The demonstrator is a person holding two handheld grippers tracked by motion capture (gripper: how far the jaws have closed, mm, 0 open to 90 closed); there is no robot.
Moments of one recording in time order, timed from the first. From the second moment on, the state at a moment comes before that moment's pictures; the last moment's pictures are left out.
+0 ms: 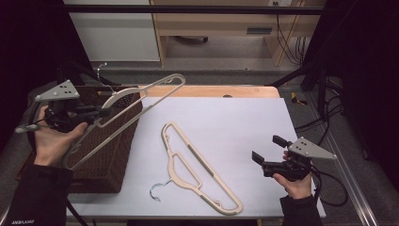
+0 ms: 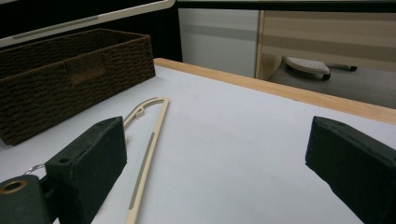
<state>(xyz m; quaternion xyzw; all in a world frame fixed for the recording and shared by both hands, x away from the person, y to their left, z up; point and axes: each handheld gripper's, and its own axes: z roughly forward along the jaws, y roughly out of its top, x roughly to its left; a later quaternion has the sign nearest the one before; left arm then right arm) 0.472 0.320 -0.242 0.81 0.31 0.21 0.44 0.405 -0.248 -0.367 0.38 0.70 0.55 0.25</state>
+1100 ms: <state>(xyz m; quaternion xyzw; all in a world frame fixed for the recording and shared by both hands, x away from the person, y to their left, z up) 0.497 0.436 -0.303 0.78 0.41 0.24 0.41 0.407 -0.248 -0.370 0.38 0.70 0.55 0.24</state>
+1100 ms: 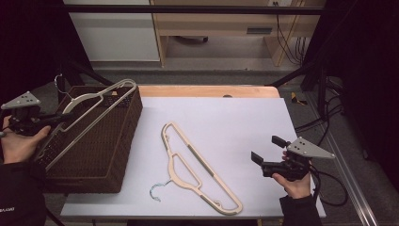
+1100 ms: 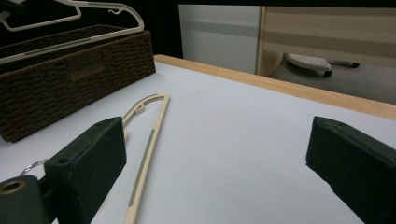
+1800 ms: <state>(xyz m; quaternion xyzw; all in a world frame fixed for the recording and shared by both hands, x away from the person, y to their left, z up) 0.516 0.443 -0.382 0.78 0.50 0.17 0.33 0.409 -0.244 -0.373 0.38 0.71 0.54 0.24</state>
